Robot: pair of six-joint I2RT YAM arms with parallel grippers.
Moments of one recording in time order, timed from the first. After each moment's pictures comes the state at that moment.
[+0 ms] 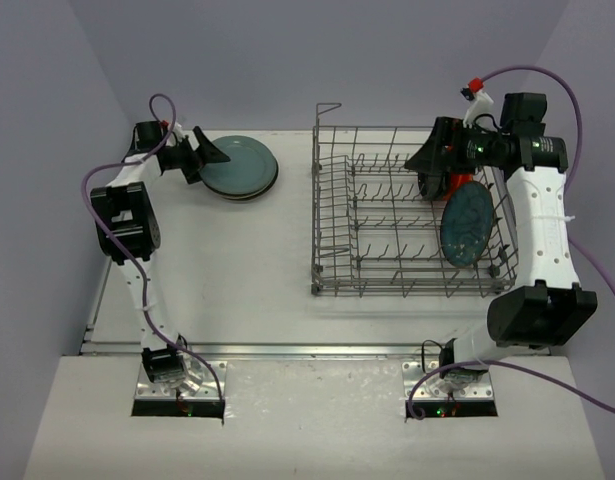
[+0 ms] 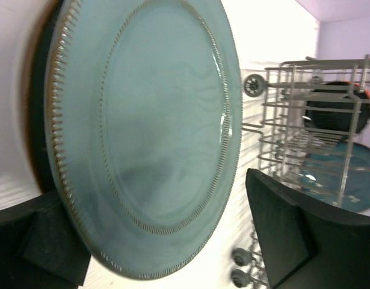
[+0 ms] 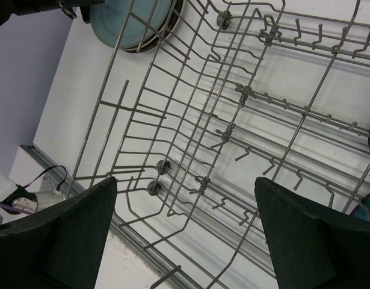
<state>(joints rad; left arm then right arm) 0.24 2.28 1.81 -0.33 0.85 -0.45 -0.13 1.52 1.69 -0.92 -0.73 0.00</state>
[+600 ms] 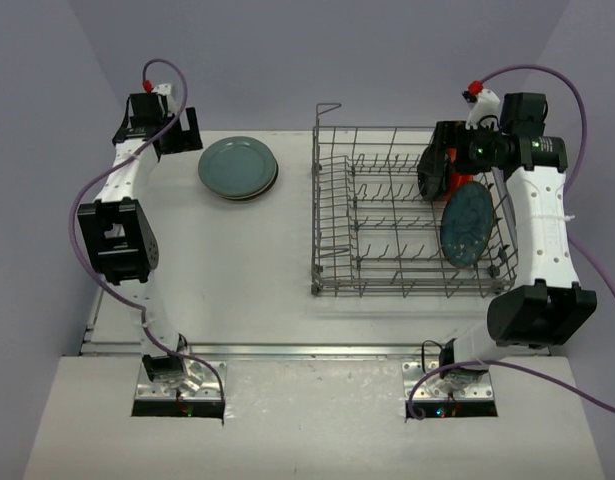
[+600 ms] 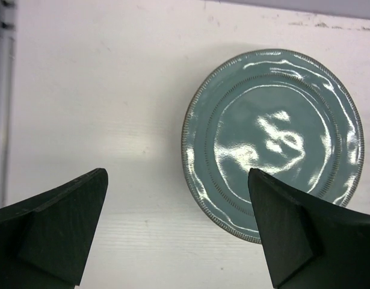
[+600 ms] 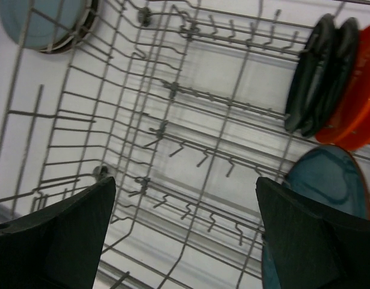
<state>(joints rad) 0.15 1.99 1.80 -0.46 0.12 -0.04 -0.13 1.53 1.69 -0.92 -0.47 -0.09</state>
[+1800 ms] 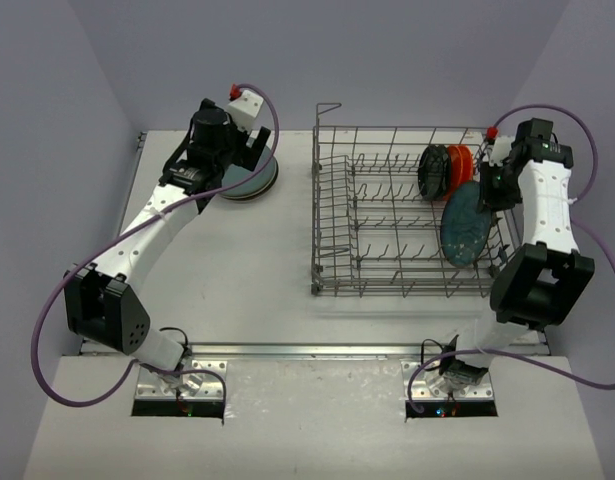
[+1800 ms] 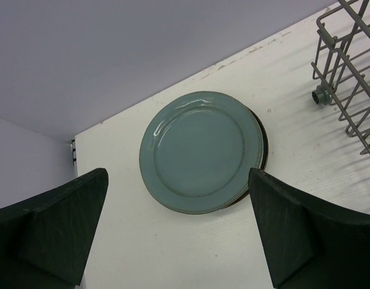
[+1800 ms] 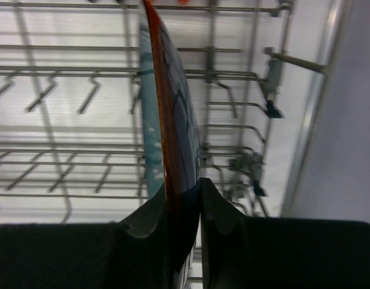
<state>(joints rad) -0.31 1.49 1.39 -0.20 -0.21 0.34 -0.31 1.68 1.59 -1.07 -0.12 -0.27</state>
